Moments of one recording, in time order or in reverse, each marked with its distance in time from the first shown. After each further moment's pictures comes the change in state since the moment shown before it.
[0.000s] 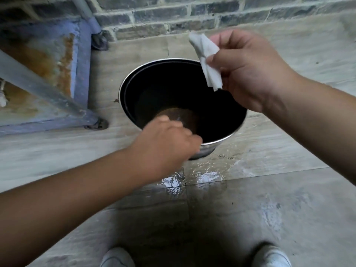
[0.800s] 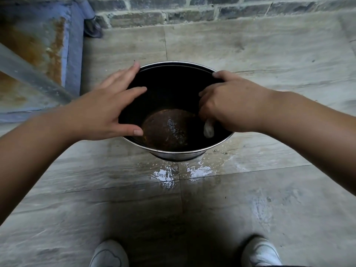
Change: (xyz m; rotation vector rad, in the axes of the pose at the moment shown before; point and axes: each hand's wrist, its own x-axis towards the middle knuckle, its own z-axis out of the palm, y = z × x) left_hand -0.045 -0.111 0.014 -0.272 -0.123 -0.207; right_hand -0.017 0.023 -0.011 -2.095 -0.751 -0.448
